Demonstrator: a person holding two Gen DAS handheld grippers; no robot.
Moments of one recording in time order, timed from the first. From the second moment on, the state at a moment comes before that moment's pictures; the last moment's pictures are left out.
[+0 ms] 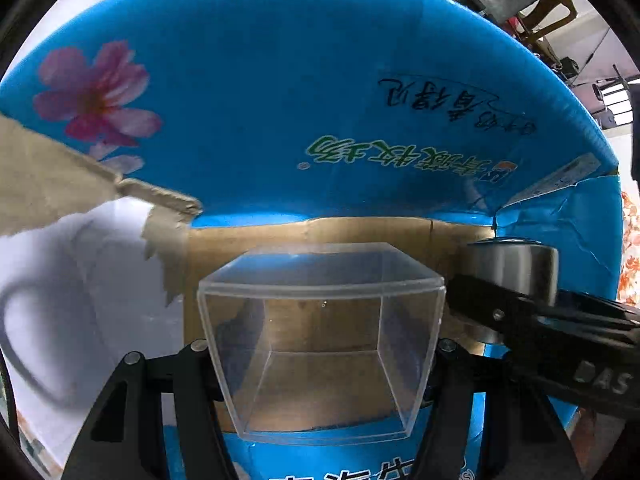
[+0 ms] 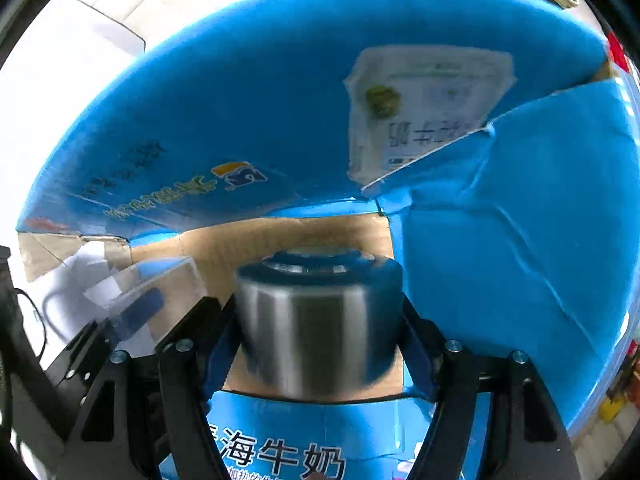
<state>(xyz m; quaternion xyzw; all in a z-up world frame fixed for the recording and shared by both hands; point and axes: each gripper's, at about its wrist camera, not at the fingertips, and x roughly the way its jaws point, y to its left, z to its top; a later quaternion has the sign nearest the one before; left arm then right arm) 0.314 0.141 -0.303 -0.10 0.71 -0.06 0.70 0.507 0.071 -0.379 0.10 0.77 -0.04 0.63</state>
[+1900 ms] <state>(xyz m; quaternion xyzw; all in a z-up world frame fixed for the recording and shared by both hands) 0.102 0.131 -0.044 -0.02 0.54 0.04 0.84 0.252 0.066 -0.097 -0.01 0.57 0.04 0.82</state>
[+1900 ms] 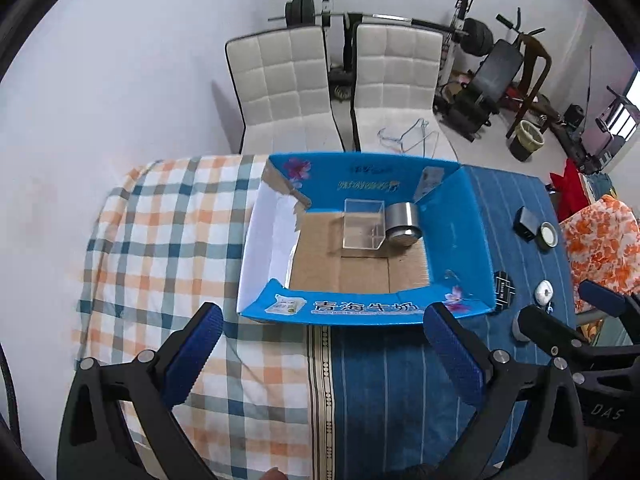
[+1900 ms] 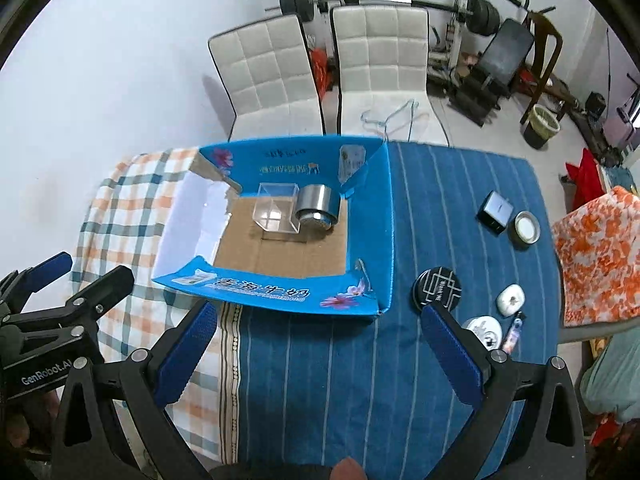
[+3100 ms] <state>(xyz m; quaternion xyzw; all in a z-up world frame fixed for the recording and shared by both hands) 0.200 -0.165 -0.188 0.11 0.62 -0.06 0.77 0.240 -0.244 -0.270 0.20 0.67 -0.09 0.71</state>
